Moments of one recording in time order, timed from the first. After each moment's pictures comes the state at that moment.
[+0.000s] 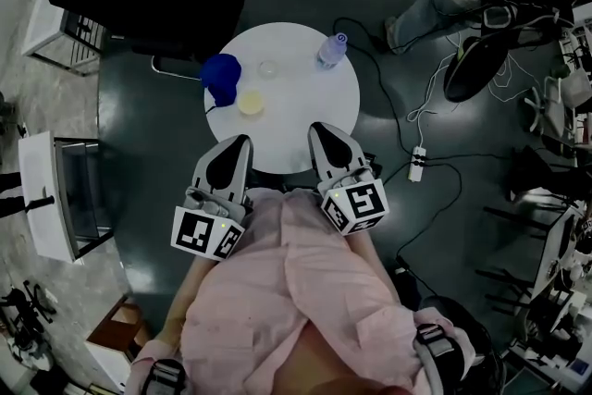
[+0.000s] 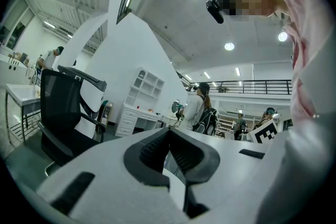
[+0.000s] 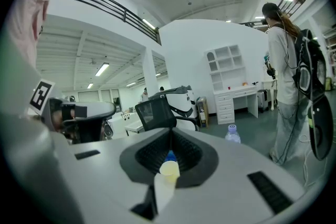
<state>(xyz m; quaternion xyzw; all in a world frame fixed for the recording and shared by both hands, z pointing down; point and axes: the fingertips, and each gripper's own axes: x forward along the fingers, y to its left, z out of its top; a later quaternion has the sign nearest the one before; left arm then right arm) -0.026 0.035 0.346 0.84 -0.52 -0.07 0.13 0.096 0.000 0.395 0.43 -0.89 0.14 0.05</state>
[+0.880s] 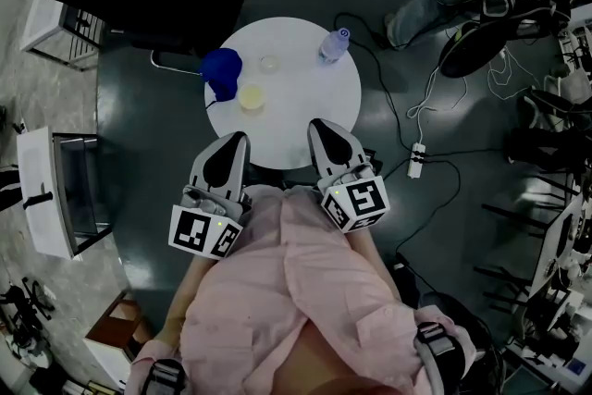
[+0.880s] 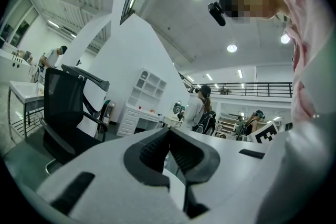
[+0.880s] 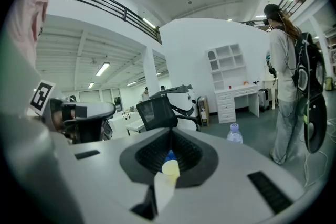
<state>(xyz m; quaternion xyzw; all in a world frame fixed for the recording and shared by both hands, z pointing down) -0.035 0.041 0.346 0.83 -0.53 -0.08 0.14 0.091 0.005 0.394 0.43 -0.89 0.15 0.06</state>
